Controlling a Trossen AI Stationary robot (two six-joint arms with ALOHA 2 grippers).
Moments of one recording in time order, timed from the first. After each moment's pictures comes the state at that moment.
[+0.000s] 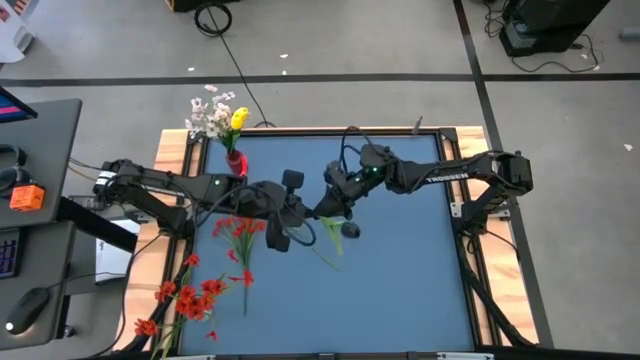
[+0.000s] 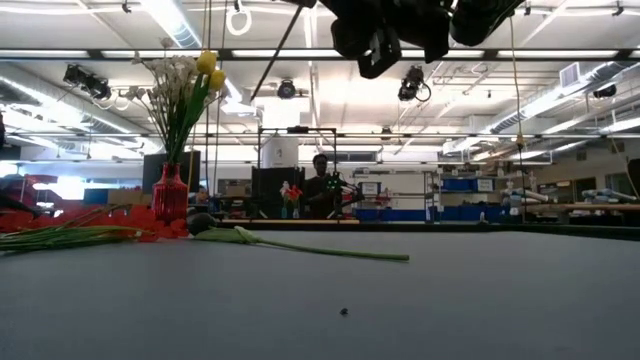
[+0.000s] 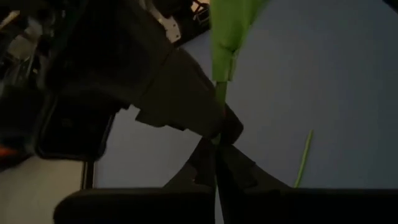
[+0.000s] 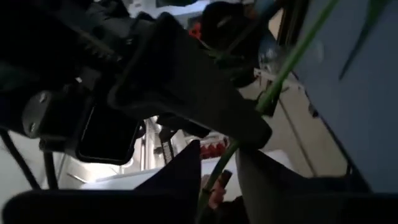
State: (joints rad) left arm -0.18 1.41 1.33 -0.51 -0.23 0.38; right arm -0.18 1.62 1.05 0.53 -0.76 1.70
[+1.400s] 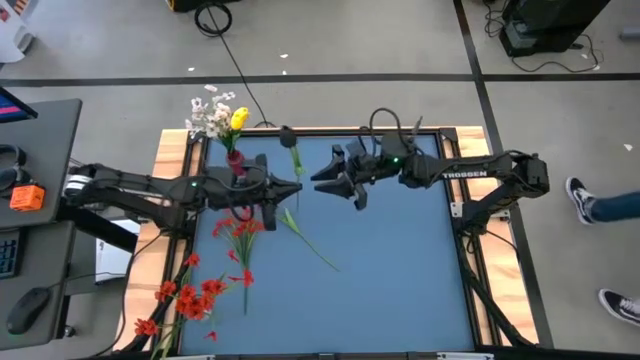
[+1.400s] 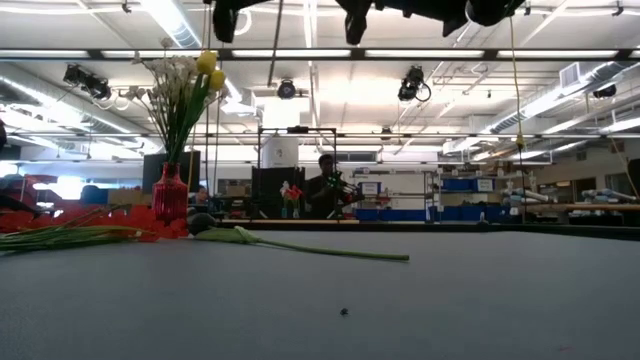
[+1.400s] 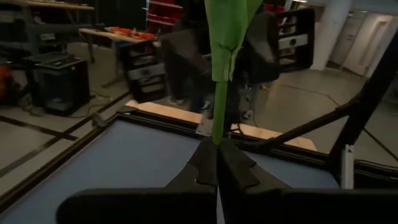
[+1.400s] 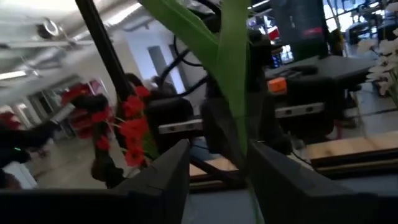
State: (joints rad) left arm -0.07 1.09 0.82 0.22 -0.25 -0.19; right arm -0.19 1.49 1.05 0.56 -0.46 0.39
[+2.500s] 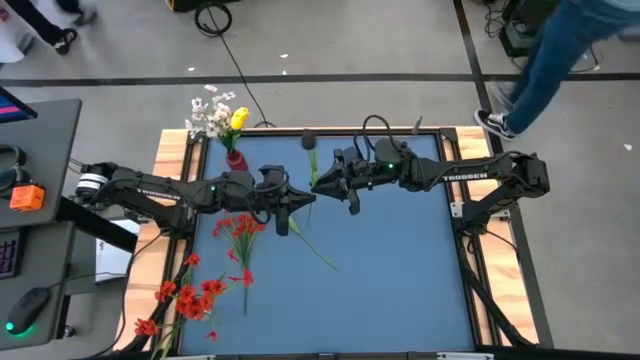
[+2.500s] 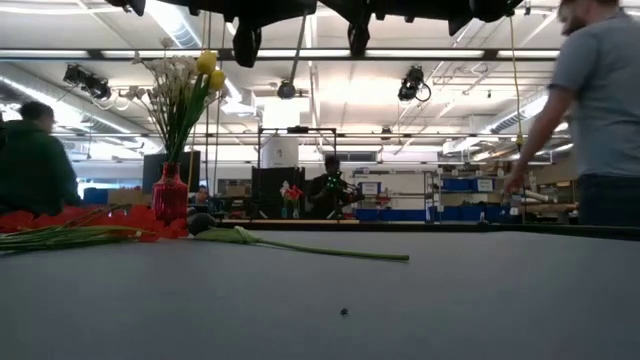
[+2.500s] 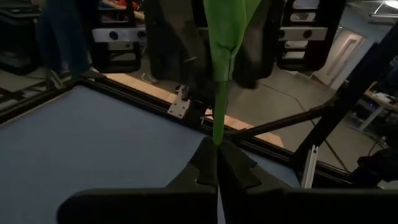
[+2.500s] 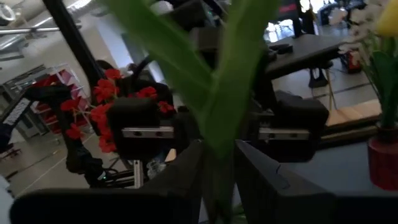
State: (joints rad) left arm -0.05 1.23 0.82 0.32 -0.13 -0.39; right arm -0.15 1.49 1.05 0.44 -0.35 0.37
